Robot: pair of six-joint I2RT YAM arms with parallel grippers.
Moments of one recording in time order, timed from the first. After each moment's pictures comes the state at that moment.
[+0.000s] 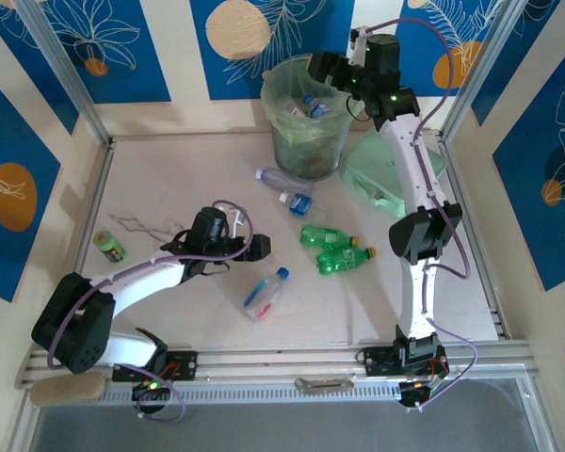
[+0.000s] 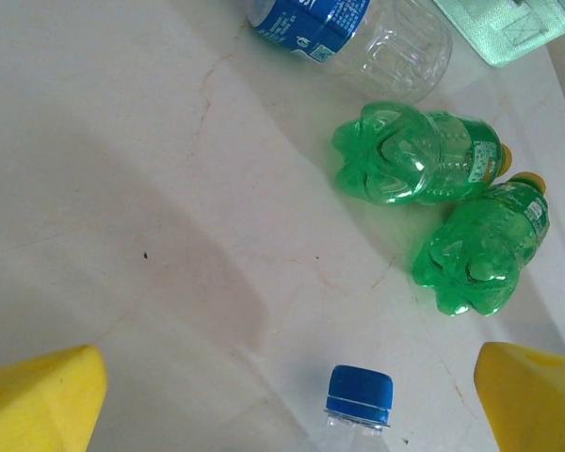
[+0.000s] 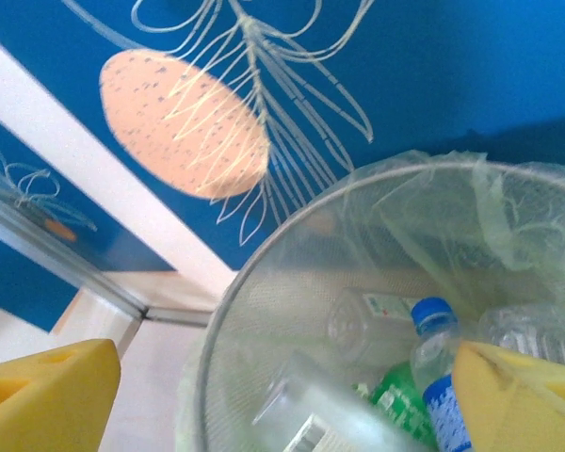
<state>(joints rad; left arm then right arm) -0.57 1.35 0.67 -0.02 0.30 -0.54 0.24 2.12 2.46 -0.60 -0.29 0.42</state>
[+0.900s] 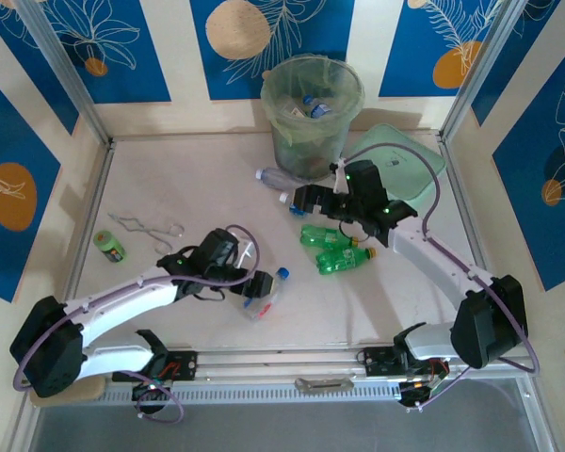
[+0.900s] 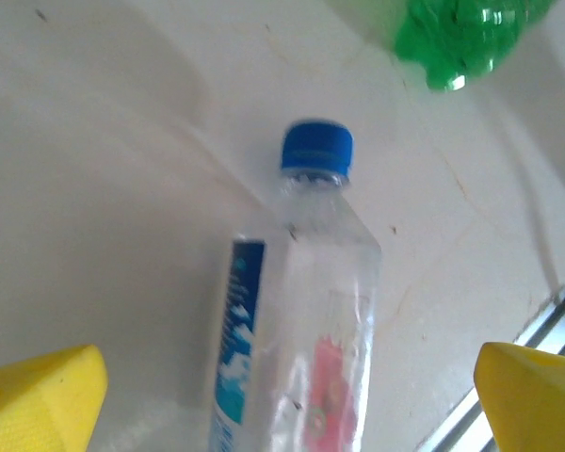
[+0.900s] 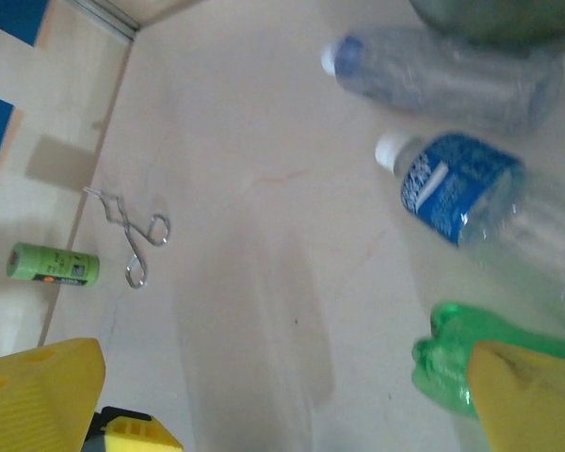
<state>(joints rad) -0.80 1.17 0.67 -0.43 0.24 -0.47 0.46 1.32 1.01 -0.34 -0.29 0.61</state>
